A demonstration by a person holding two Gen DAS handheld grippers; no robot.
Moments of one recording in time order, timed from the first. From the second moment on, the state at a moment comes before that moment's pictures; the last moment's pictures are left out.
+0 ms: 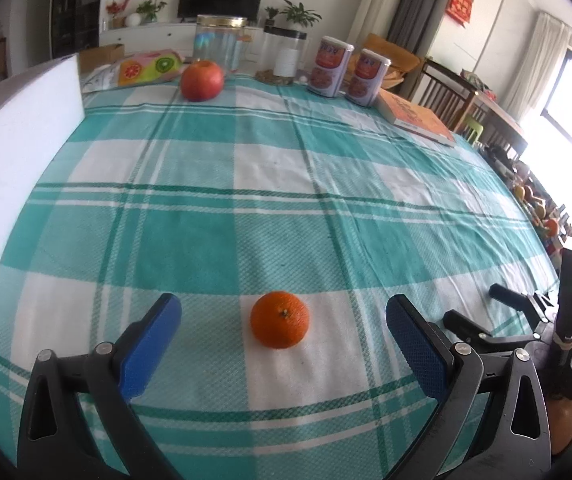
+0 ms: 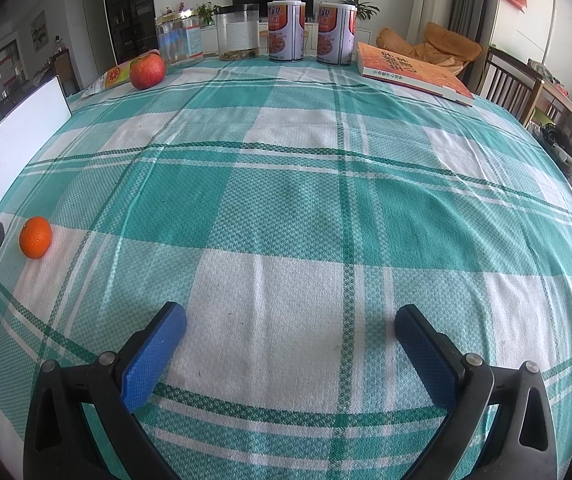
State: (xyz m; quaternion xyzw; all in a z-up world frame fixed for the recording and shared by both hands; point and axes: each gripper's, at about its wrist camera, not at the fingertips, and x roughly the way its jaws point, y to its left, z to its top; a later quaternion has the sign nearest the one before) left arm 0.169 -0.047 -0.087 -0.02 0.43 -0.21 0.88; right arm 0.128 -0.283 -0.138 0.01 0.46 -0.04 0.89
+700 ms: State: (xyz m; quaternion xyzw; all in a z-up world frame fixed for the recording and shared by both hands) left arm 0.187 -0.013 -0.100 0.02 0.44 -0.14 0.89; right arm 0.128 -0.283 -0.138 0.01 0.46 -0.04 0.89
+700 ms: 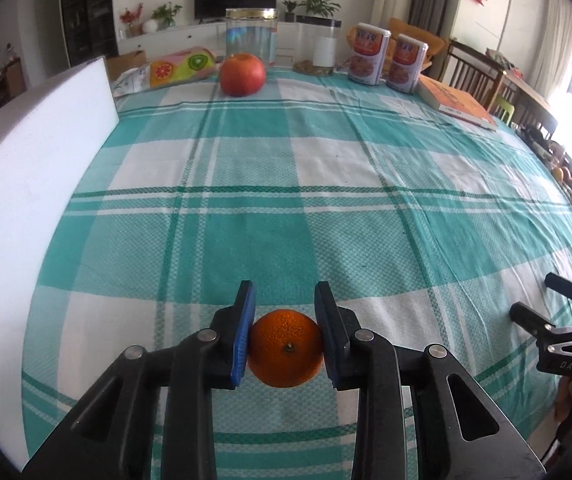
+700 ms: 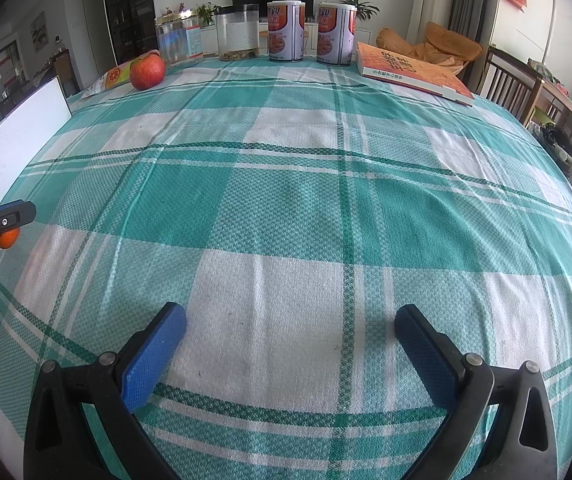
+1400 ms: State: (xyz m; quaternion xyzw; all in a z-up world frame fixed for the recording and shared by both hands) left arm 0.185 -0.007 -0.125 0.06 0.44 -0.11 0.89; right arm 0.353 -0.186 -0.080 -0.01 0.41 0.14 0.90
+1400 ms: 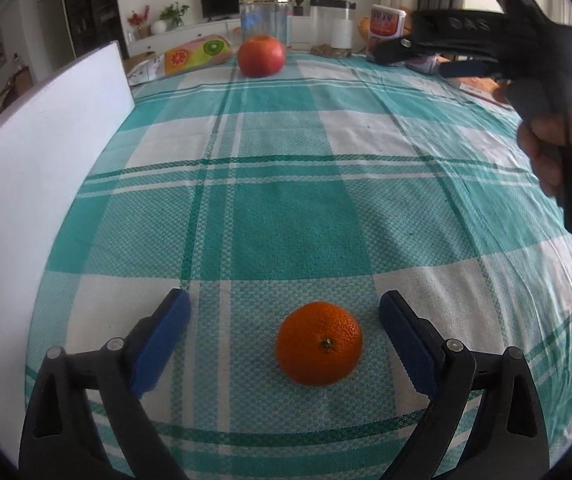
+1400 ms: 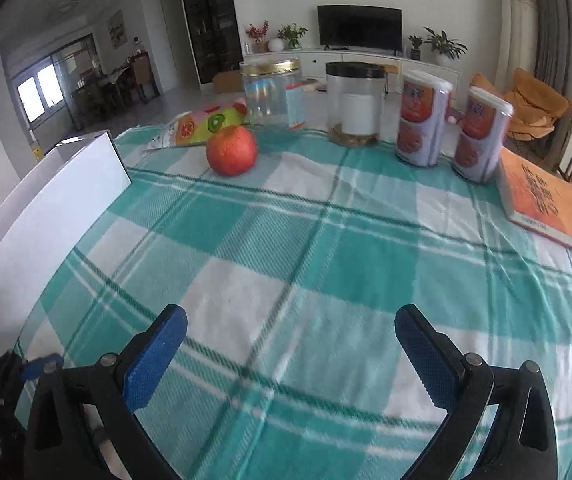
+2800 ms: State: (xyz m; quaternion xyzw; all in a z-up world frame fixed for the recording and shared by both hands) left arm 0.150 0.126 0.031 -0.09 0.40 -0.10 0.91; right arm 0.226 -0.119 -0.030 0.11 0.46 0.31 0.83
